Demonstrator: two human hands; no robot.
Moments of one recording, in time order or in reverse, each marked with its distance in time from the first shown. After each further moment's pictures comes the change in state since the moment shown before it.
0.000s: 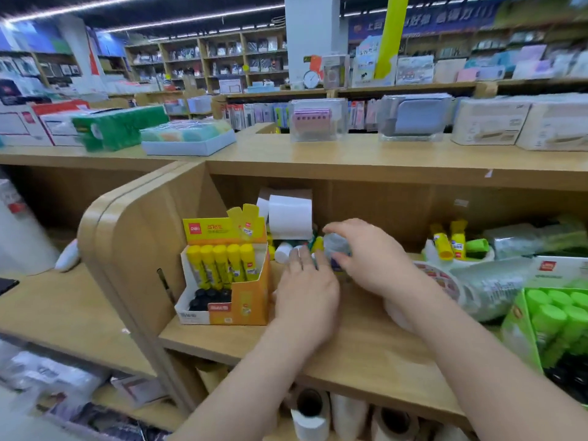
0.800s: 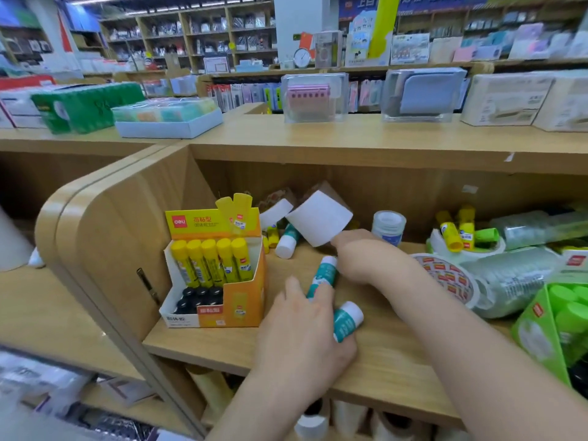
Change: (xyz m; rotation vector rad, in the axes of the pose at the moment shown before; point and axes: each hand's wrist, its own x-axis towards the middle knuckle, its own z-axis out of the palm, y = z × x) left_hand -0.054 -0.006 -0.019 -0.372 -0.010 -0.033; right_hand 0.024 -0.018 0.008 -0.266 -0.478 0.221
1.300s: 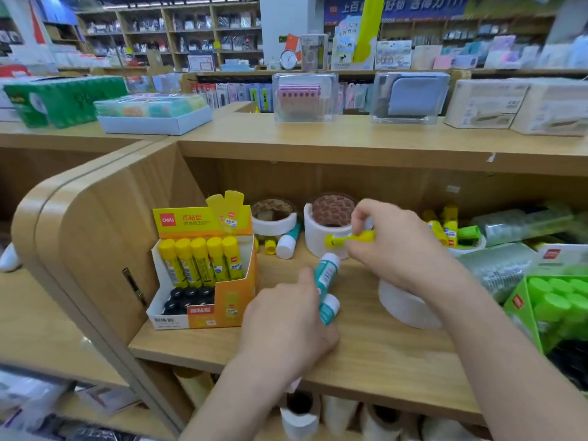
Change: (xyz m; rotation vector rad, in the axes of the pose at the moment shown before) left_hand 0.009 -0.008 -0.009 0.006 0.018 -0.005; right_hand -0.053 0.028 -0.008 0.376 0.534 0.022
